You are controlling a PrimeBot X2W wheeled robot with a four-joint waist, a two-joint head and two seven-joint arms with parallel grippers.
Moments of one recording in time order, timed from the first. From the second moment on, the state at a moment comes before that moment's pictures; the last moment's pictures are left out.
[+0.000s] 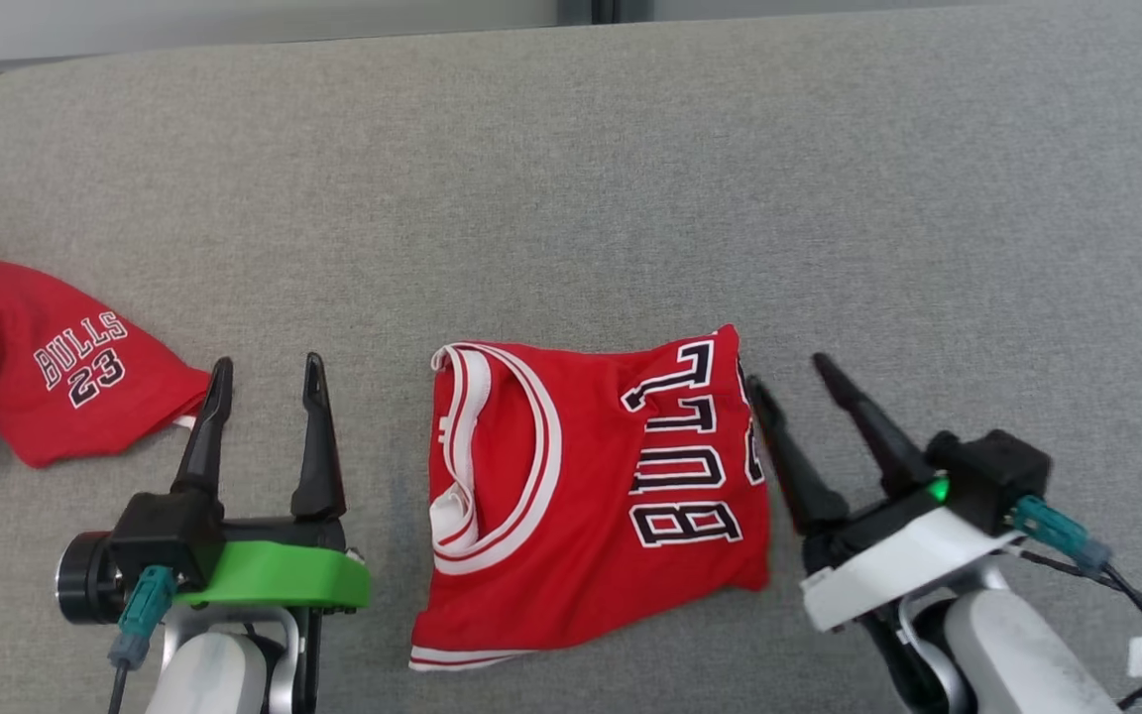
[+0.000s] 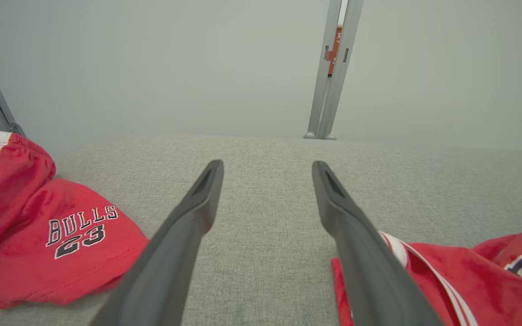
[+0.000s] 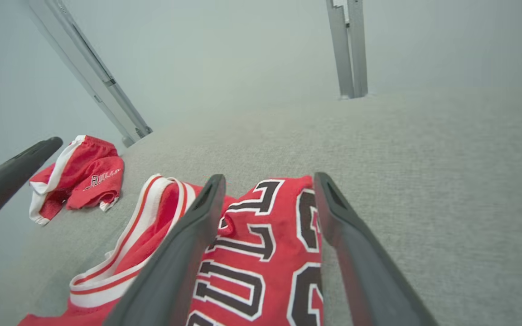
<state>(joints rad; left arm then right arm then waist) -0.15 0.15 -0.22 0.09 -0.31 0.11 -0.26 -0.15 -0.14 0.33 0.07 0.39 0.13 -0.17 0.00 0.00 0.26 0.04</state>
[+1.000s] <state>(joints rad) 0.08 0.23 -0.19 -0.05 -0.32 0.18 -0.19 0.16 -0.15 0.00 -0.20 0.28 0.13 -0.07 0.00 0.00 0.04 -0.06</state>
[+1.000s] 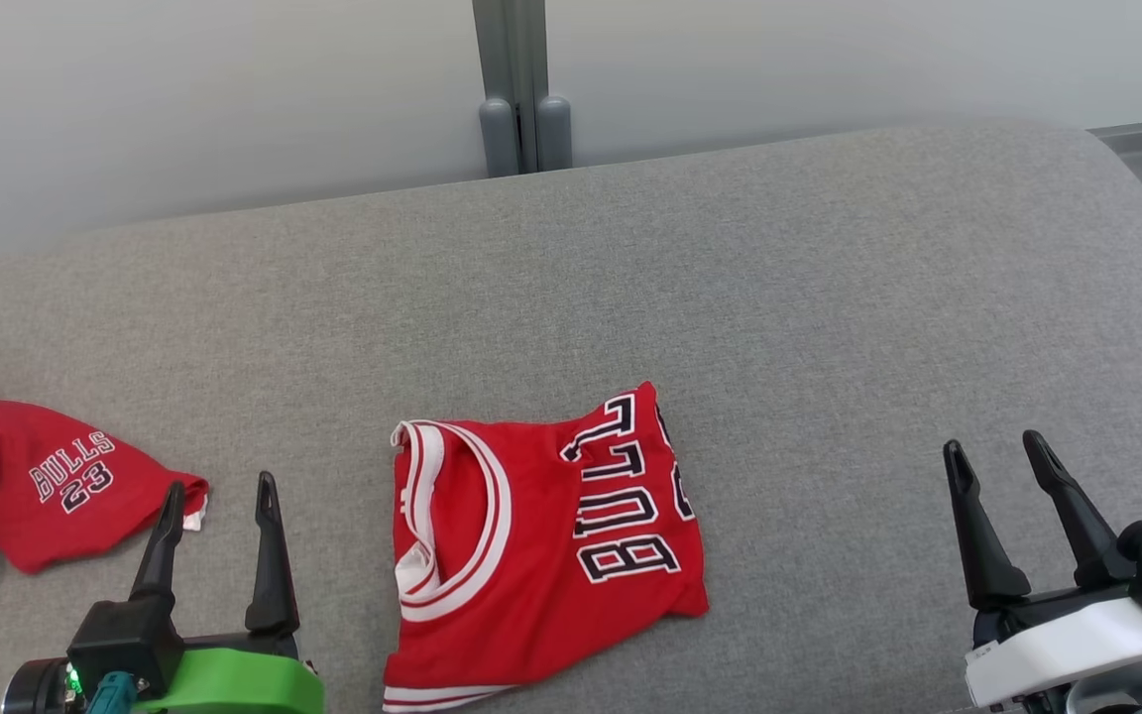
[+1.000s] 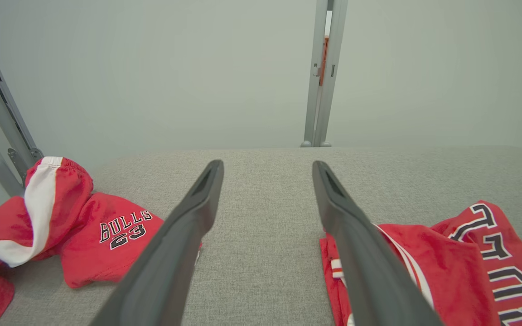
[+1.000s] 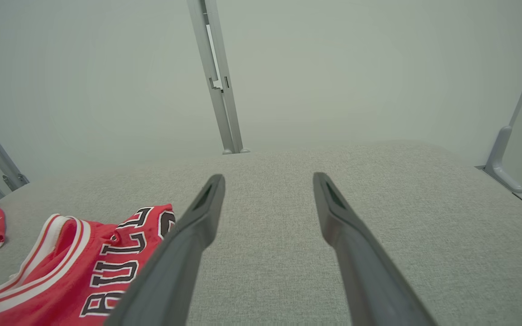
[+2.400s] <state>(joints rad) -0.17 0.17 -0.26 0.01 -0.31 0.13 -0.25 -0.18 -0.17 0.32 0.31 0.42 0.13 -0.06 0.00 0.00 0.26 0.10</state>
